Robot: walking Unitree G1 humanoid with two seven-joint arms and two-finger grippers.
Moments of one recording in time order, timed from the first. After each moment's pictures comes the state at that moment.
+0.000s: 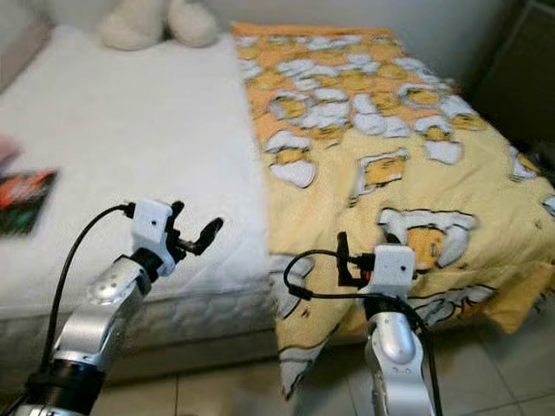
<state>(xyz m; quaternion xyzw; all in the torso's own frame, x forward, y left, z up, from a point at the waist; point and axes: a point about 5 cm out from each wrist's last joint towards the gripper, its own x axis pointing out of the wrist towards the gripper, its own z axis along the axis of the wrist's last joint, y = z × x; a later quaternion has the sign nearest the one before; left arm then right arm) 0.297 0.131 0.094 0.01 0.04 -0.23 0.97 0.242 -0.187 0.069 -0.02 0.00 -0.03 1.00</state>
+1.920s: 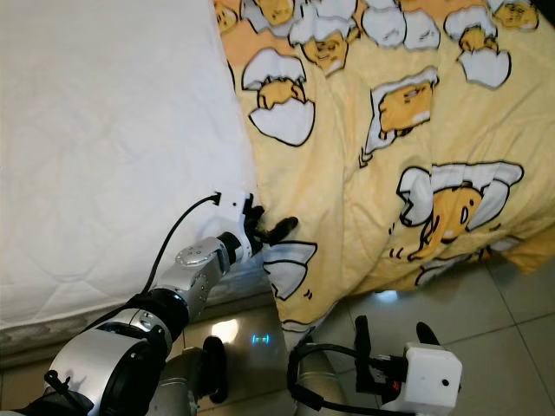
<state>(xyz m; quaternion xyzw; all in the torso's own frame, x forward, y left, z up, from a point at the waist) 0.337 0.033 0.075 -0.11 0.14 -0.34 0.92 0.108 -0.178 0.079 -0.01 0.09 -0.06 0.99</state>
